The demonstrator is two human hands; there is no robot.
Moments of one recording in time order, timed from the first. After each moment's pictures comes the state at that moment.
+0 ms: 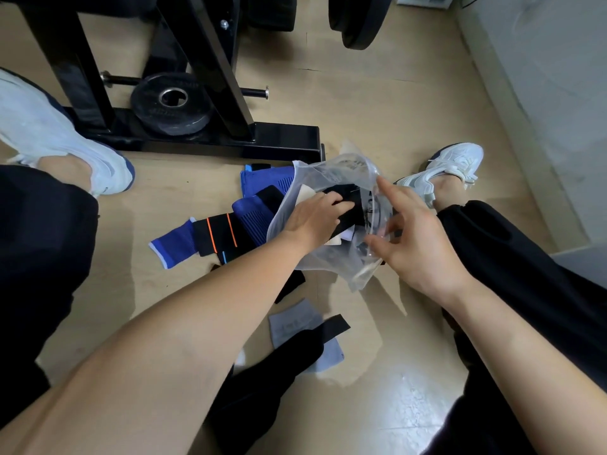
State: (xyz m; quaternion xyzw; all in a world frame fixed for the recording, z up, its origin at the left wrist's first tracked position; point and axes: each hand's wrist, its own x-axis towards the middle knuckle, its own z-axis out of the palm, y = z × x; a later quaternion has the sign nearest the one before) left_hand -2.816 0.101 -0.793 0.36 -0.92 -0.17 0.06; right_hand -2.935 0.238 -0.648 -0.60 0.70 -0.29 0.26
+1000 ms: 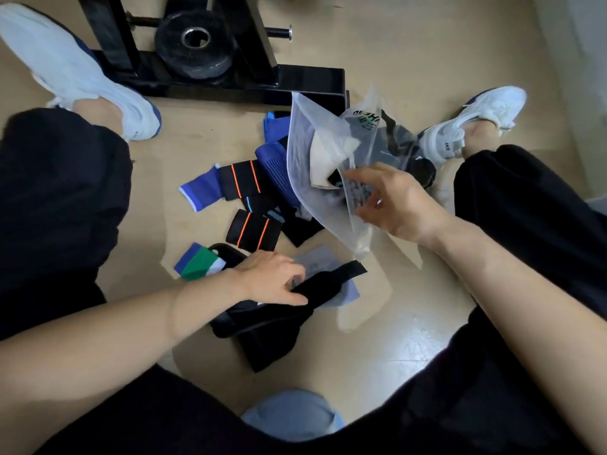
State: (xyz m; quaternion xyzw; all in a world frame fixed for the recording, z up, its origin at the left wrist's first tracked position) left_hand -2.650 0.244 -0.805 0.27 -0.91 -0.28 -0.15; right_hand -2.915 0.239 -0.682 -0.72 0.63 -0.13 0.28
